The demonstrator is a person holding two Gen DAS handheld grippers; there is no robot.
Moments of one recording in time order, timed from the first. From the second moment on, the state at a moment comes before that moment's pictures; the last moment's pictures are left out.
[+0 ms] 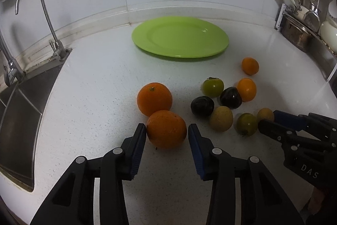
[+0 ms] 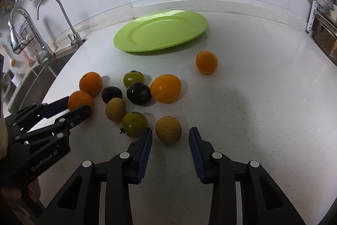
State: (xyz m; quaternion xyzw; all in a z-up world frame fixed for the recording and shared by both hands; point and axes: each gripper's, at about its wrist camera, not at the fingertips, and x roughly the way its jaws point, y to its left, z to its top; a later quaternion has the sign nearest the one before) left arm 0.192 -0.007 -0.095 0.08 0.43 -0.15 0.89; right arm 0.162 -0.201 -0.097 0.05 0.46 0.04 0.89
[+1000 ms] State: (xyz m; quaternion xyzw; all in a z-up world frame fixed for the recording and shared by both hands) left arm 0.188 0.006 -0.039 0.09 0.37 -0.20 0.90; right arm 0.163 -0.180 -0.049 0.04 0.39 0.07 0.92
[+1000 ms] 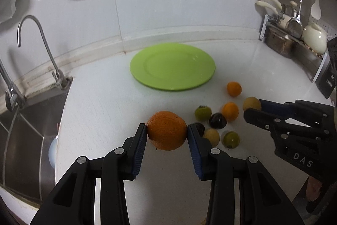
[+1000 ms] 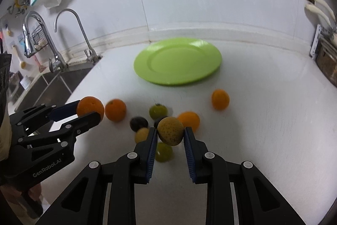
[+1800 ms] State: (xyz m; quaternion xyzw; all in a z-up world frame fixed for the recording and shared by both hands) left arm 0.280 -0.017 -0.025 0.11 0.37 -0.25 0.89; right arm 0.257 -0.180 -0.029 0.04 0.38 0.07 0.92
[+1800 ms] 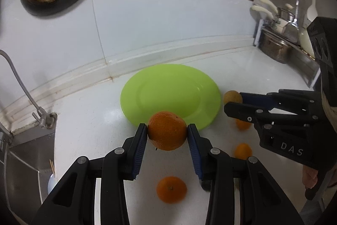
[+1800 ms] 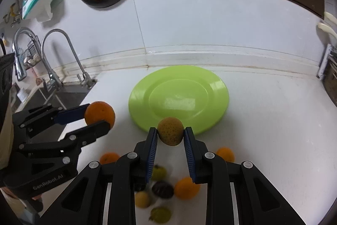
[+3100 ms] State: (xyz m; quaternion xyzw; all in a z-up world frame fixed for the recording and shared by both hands) left arm 0.348 -0.039 -0.053 0.12 0.41 -0.22 0.88; right arm 0.337 -0.202 -0.068 0.05 0.44 0.07 0.90
